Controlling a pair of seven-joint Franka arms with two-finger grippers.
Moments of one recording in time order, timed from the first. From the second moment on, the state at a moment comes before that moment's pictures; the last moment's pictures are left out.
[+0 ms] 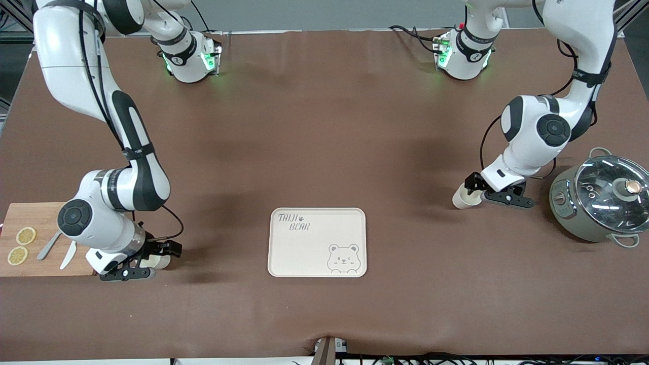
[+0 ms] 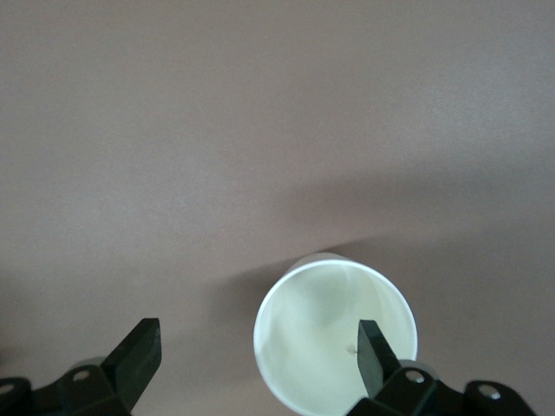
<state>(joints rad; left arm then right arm) -0.03 0.27 -0.06 -2.27 0.04 2.67 0.13 0.09 0.73 -0.05 -1.49 0.06 2.33 -0.05</state>
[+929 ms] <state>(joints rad) 0.03 0.34 -0.06 -2.31 0.04 2.77 0.20 0.07 0.77 -0.05 -1.48 0.05 2.37 -0.20</state>
